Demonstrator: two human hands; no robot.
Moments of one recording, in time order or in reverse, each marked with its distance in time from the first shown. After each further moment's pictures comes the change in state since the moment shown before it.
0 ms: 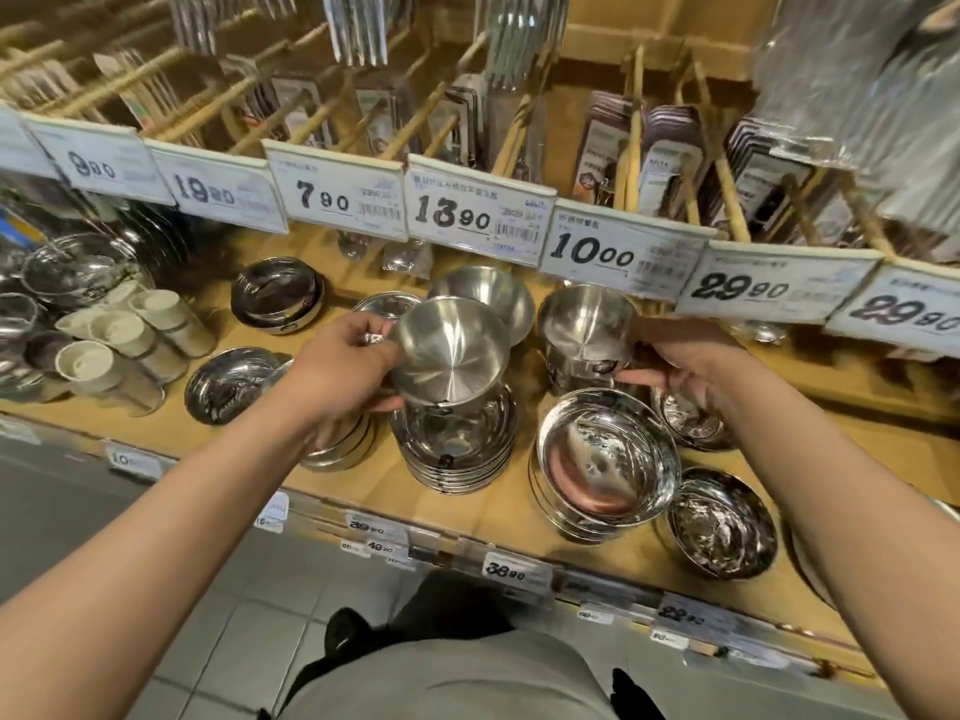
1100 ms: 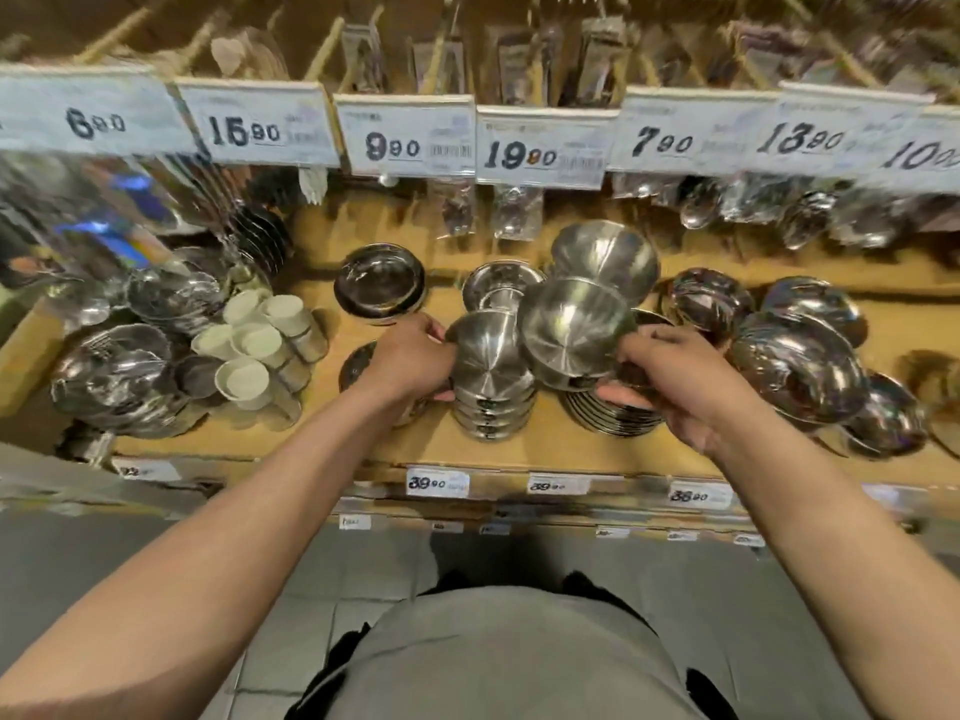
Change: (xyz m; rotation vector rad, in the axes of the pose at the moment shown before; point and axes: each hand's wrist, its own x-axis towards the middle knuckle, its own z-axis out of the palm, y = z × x) left_hand 0.084 -0.071 -0.147 0.267 -0.172 0.028; right_hand -0.109 0.028 0.246 0.293 0.156 0.068
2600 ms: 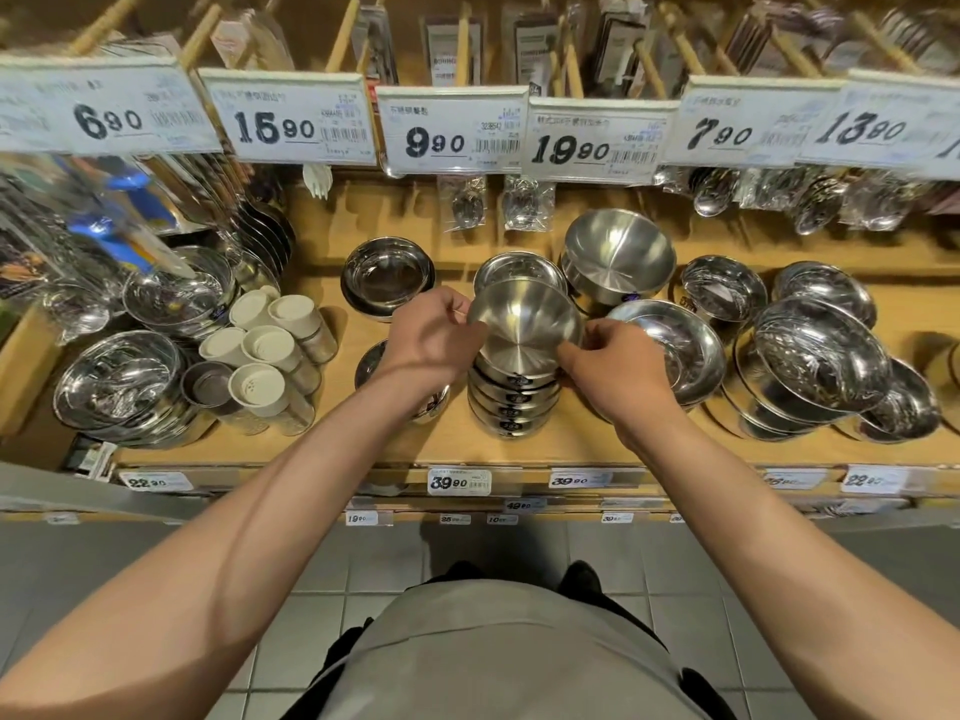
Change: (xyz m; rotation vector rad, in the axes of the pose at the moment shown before) left_hand 0.005 0.013 -0.015 0.184 0.031 0.265; right_hand 0.010 0.021 0.077 -0.574 0.245 -0.224
